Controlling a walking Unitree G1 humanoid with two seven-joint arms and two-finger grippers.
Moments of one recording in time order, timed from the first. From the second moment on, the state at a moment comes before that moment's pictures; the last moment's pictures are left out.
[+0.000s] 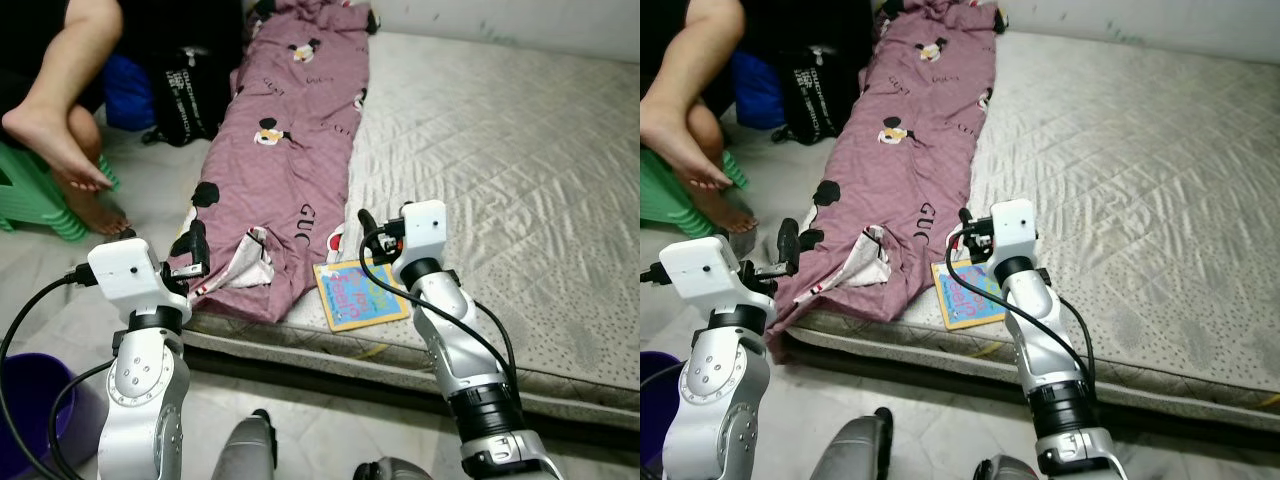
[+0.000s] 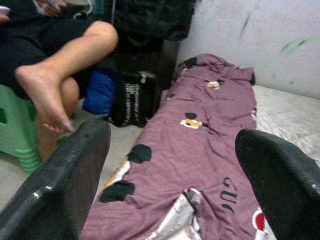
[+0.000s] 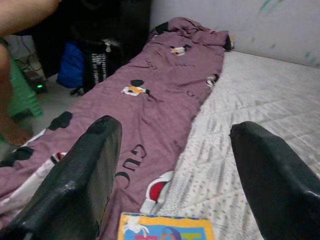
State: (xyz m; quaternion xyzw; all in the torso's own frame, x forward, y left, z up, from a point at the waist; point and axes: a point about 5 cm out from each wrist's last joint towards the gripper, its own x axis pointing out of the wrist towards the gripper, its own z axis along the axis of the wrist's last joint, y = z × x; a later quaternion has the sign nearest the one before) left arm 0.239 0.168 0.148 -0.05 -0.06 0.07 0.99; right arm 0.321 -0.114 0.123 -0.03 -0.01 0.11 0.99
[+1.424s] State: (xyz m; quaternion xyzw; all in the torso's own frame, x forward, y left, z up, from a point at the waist) left arm 0.239 0.164 0.147 -0.08 -0.06 0.07 0.99; right arm 0.321 -0.118 0.121 -0.01 -0.01 0.10 1.00
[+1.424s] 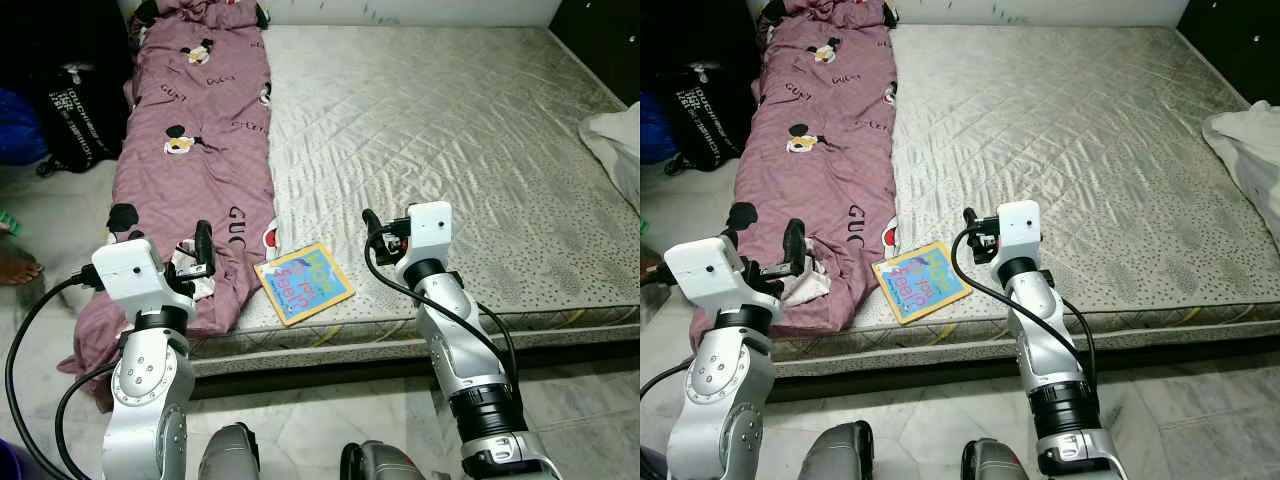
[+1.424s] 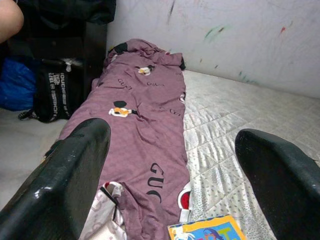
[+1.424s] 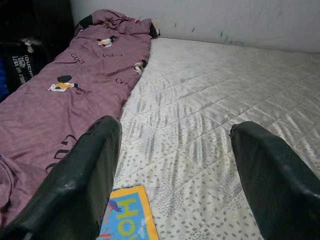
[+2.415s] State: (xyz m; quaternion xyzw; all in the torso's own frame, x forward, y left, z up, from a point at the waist) left arm 0.236 0.166 0.141 -0.09 -0.04 0.08 0.99; right arm 0.317 -0.118 0.116 0.00 0.00 0.11 0.99
